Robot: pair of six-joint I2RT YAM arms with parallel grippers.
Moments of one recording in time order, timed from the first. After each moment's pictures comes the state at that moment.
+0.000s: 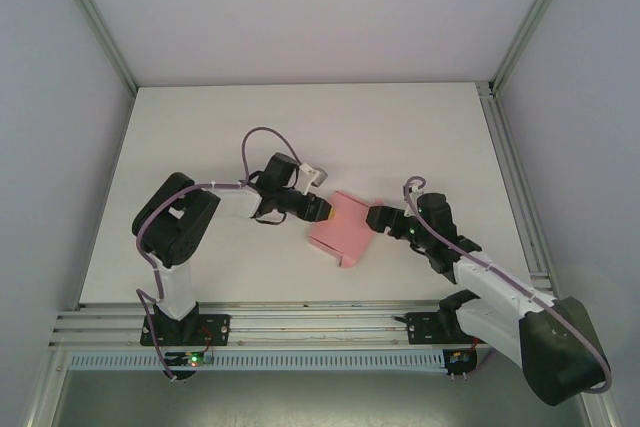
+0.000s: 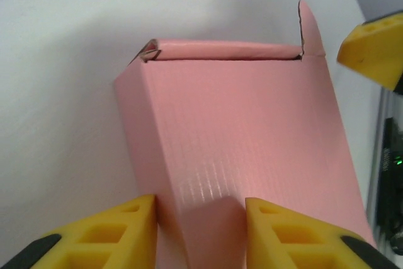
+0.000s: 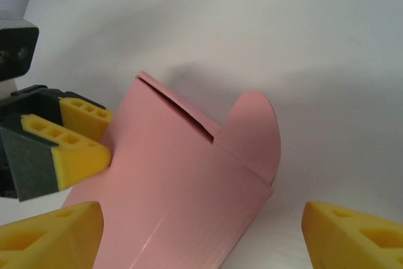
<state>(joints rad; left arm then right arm) -0.52 1.89 0.92 0.14 0.78 -0.29 0.35 0.99 0.28 0.09 -0.31 0.63</state>
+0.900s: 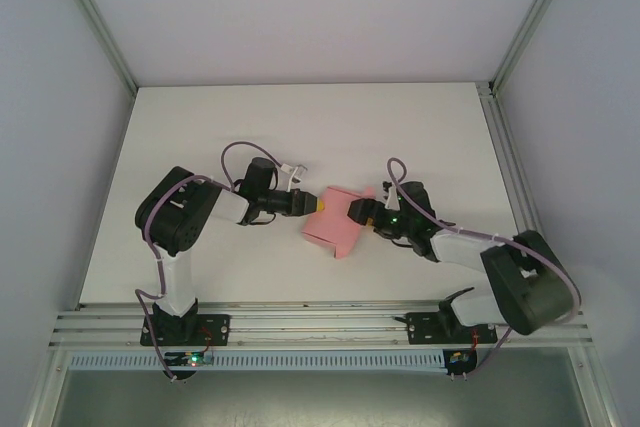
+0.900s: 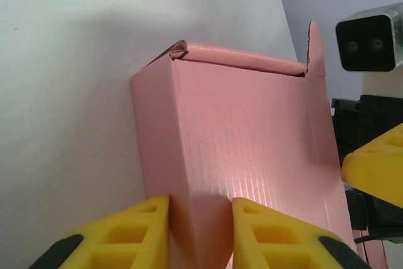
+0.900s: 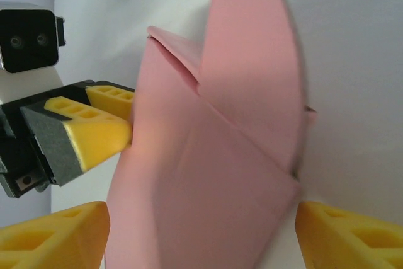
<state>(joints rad) -0.41 1.96 0.79 0.52 0.95 -0.58 0.41 1.39 0.38 0.36 -0.50 0.88</state>
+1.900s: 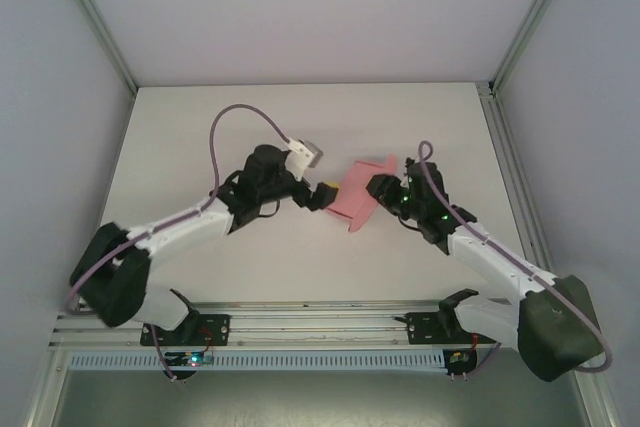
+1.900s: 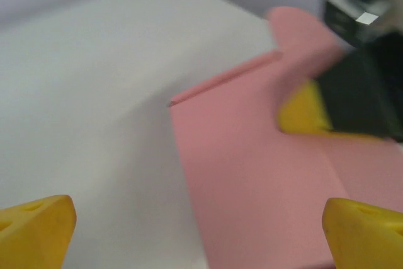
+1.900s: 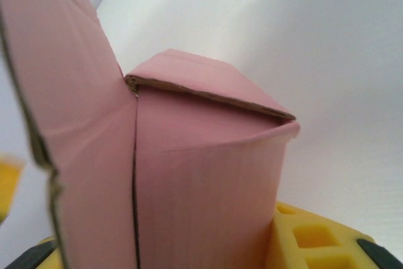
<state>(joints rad) -0.69 1.39 0.86 0.14 0.26 0.02 0.37 1.11 0.62 -0.13 -0.20 1.01</state>
